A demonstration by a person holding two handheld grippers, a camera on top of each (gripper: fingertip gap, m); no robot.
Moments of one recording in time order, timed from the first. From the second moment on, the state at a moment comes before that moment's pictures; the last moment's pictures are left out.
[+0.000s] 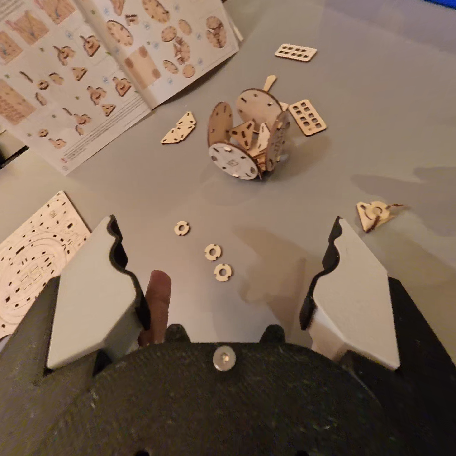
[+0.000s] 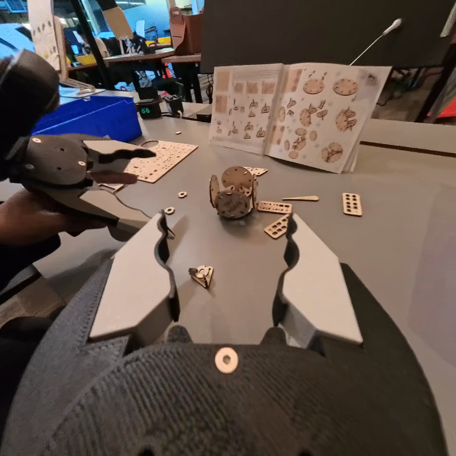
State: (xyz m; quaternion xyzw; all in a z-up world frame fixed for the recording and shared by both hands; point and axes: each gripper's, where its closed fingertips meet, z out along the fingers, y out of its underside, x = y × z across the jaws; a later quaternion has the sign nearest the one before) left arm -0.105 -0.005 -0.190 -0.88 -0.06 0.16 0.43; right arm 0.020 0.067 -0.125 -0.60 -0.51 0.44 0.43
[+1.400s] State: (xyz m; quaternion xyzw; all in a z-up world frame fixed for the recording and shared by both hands) left arm -0.068 0.002 -0.097 -0.80 -0.06 0.19 0.57; right arm 0.002 0.058 -0.127 -0.62 -0.55 0.31 0.47
